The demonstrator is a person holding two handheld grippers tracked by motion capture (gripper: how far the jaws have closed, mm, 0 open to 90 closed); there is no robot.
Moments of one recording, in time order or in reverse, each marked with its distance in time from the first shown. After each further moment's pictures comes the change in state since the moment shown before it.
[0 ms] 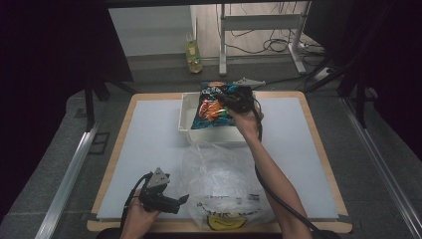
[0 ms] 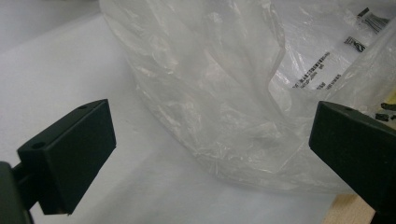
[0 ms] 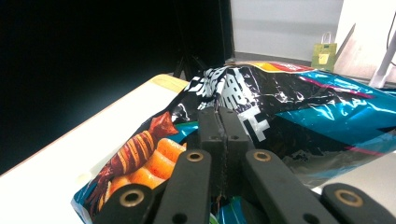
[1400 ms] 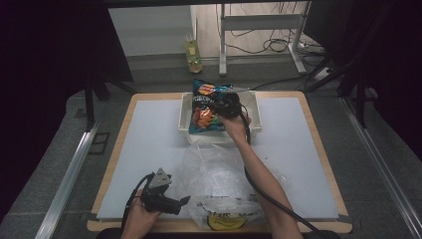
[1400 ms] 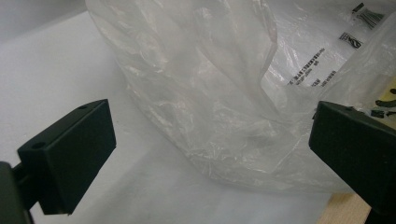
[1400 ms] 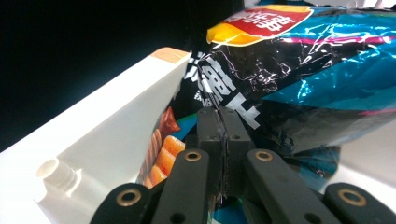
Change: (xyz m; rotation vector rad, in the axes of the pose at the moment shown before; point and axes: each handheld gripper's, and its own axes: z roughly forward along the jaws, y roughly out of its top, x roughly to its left) left arm -0.002 0.001 0.002 0.006 -0.013 0.009; right arm -0.004 -0.034 0.054 0.085 0.042 0.037
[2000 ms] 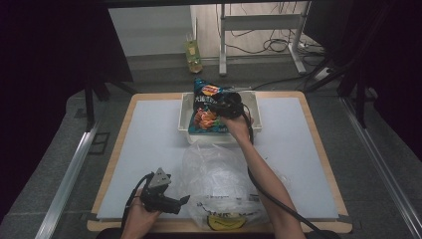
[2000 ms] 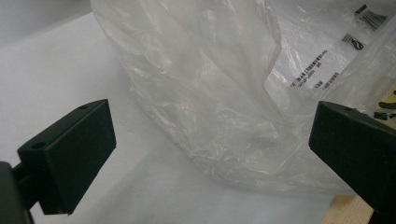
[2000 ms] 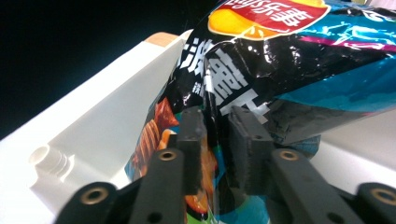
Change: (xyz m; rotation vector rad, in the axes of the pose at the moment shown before) left arm 0.001 0.000 -0.001 -0.004 0.012 -0.003; right arm -0.006 -0.001 -0.003 0.060 -0.005 0.019
